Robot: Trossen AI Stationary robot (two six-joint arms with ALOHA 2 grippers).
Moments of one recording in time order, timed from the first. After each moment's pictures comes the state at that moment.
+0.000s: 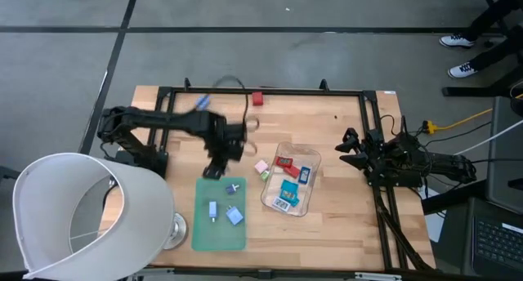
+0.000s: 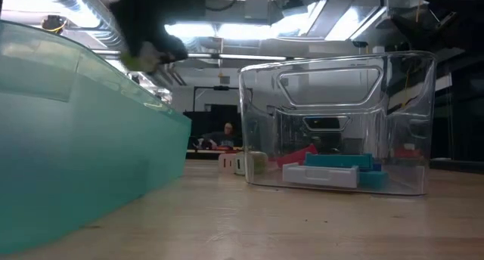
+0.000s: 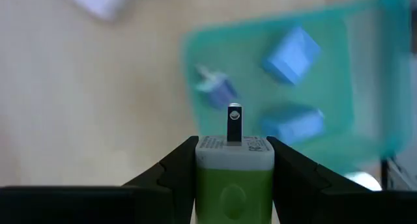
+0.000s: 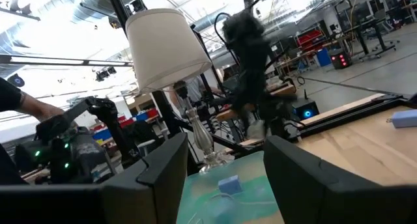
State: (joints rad) left arm 0.07 1.57 1.32 -1.15 0.33 0.20; right arm -0.08 0.00 0.03 0.24 -0.23 0.51
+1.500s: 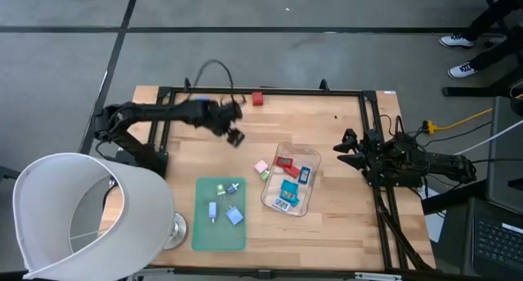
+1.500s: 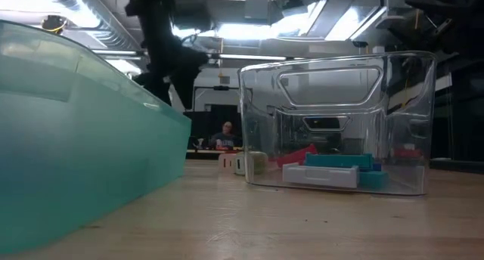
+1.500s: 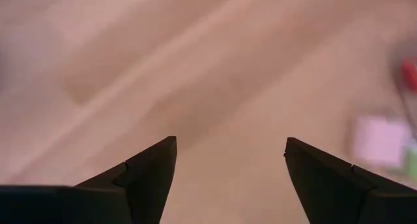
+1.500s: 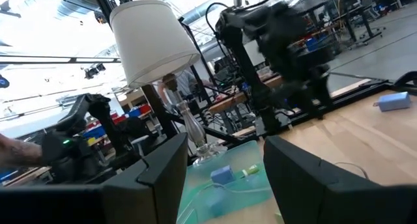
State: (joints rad) left arm 0.32 1.51 1.10 -0.79 -0.12 -0.61; right arm -0.08 0.00 0.03 0.19 -0.21 0.52
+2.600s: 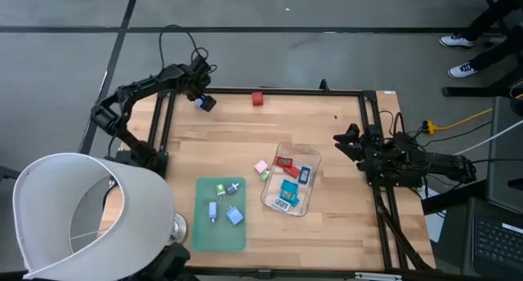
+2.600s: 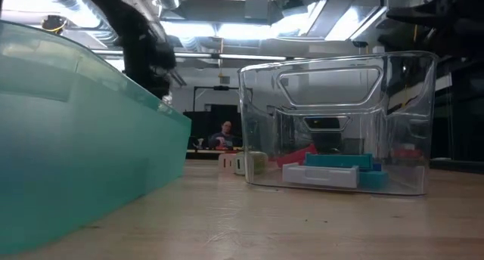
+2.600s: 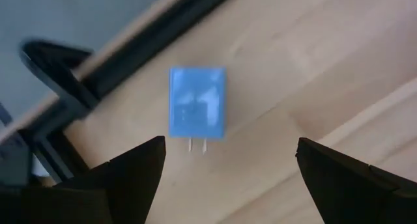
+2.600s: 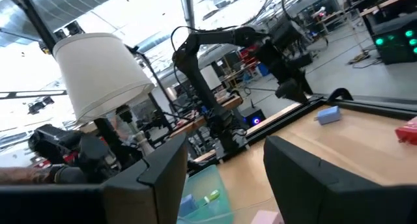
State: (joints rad) left arm 0.96 1.56 1.10 -0.82 -0.09 0.02; right arm -0.08 0.00 0.03 0.19 0.02 0.54
